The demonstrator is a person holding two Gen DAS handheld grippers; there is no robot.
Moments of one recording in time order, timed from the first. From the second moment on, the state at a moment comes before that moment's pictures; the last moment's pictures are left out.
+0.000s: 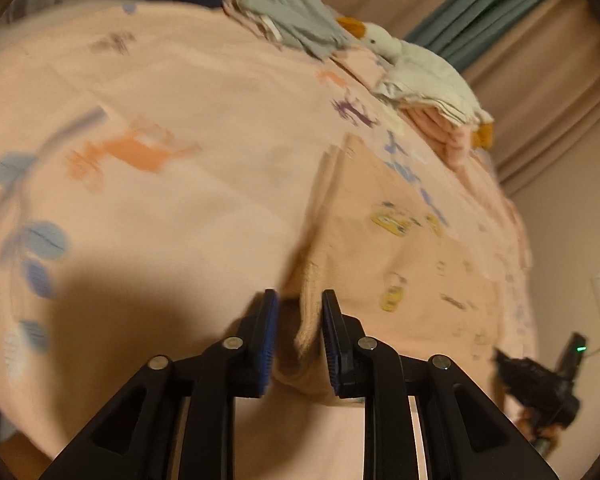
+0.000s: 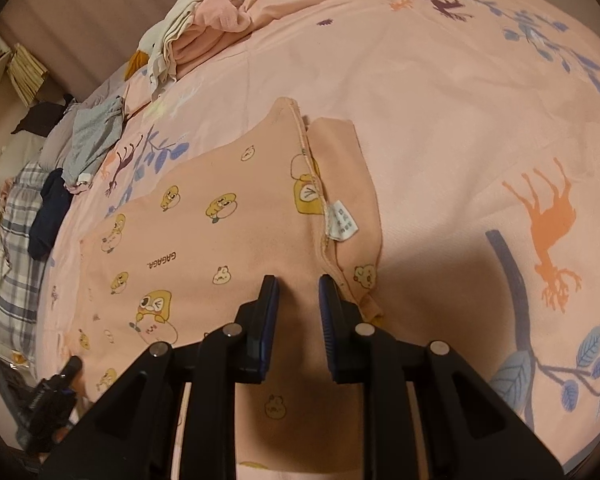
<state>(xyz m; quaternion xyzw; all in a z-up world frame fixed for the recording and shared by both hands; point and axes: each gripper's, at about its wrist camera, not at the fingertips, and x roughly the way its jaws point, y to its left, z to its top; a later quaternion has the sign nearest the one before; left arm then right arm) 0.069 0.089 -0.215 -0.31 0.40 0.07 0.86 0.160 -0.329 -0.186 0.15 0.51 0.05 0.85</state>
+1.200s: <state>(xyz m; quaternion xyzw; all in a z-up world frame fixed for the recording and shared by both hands) 0.061 0.060 -0.241 -0.53 0.35 -0.08 0.77 0.150 -0.291 -0.187 -0.01 0.44 0.01 0.90</state>
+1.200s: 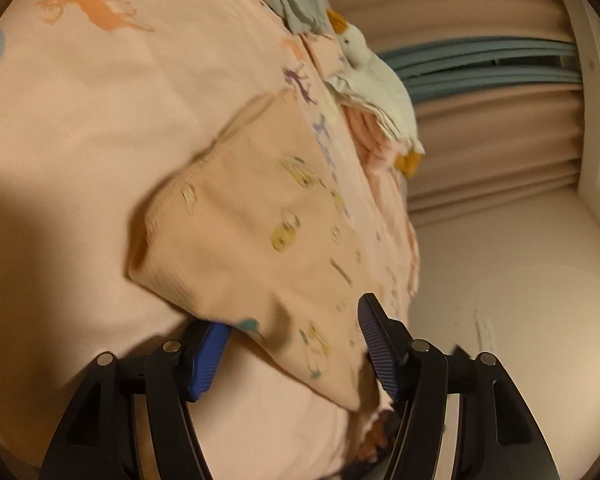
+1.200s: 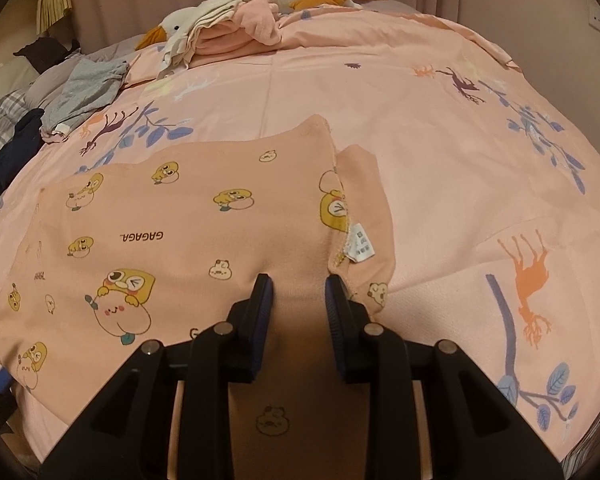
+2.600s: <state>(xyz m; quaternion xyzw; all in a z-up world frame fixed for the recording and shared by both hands) 0.116 -0.092 -0.197 -0.23 0.37 -0.20 0.87 0.162 -0.341 -0.194 0.40 0.47 0.23 0.75</state>
